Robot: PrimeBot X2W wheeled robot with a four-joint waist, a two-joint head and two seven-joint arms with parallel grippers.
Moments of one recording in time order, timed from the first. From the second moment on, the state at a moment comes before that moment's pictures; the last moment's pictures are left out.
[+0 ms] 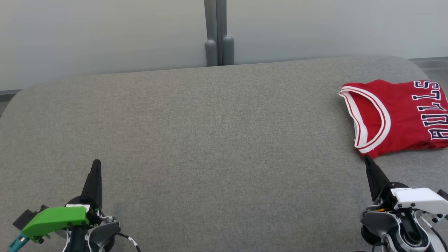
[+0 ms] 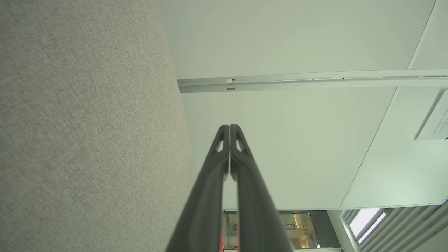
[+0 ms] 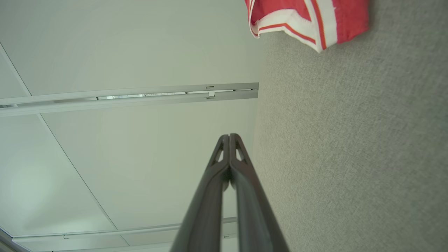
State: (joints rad) left arm -0.12 0.05 0.09 0.26 -1.61 -0.13 0.10; right arm -0.11 -0.05 -0.14 0.25 1.61 0.13 0.13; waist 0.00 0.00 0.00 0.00
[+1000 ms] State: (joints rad) left arm -0.12 0.05 0.09 0.26 -1.61 -0.13 0.10; right arm -0.11 -0.05 -0.14 0.25 1.61 0.13 0.13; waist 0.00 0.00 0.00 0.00
